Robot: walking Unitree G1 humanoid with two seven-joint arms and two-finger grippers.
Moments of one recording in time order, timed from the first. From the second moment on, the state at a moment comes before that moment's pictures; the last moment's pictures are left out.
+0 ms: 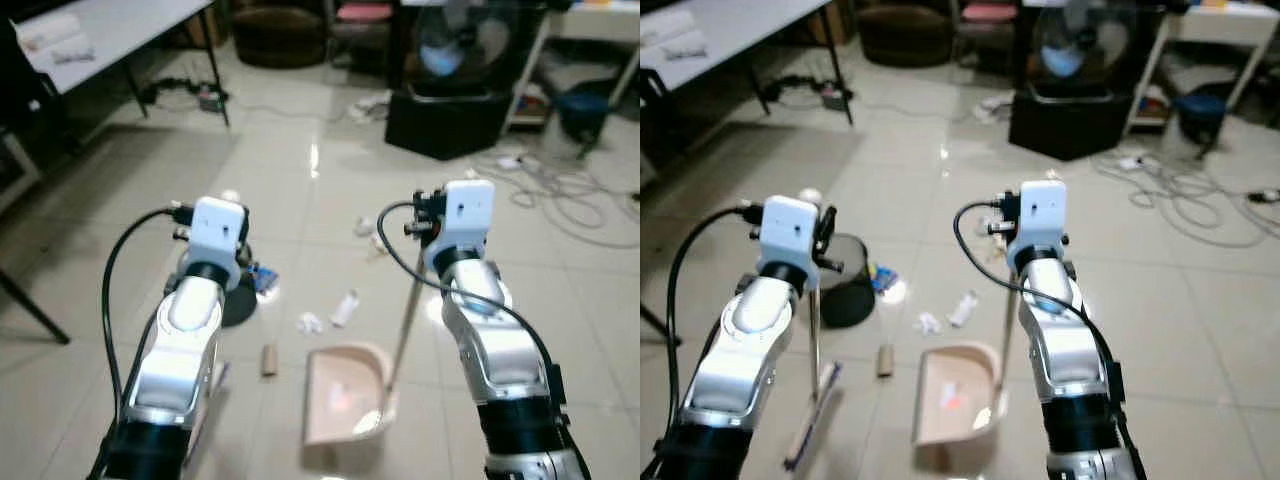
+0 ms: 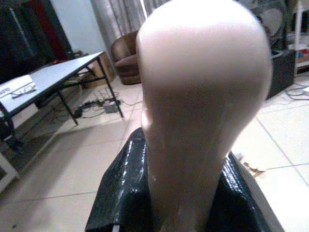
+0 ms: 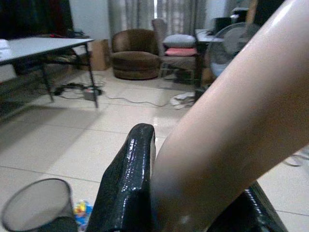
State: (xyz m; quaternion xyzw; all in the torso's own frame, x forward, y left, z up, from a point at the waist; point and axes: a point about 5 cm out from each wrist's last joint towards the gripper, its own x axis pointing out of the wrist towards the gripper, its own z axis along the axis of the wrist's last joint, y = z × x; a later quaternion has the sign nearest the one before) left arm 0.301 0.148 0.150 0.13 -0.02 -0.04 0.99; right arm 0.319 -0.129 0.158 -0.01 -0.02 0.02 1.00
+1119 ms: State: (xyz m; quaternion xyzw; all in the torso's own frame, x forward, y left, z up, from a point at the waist) left arm 0.296 0.136 0.141 0.13 -0.01 -0.06 0.99; right arm 0.315 -0.143 0.147 -0.02 0.00 0.01 1.00
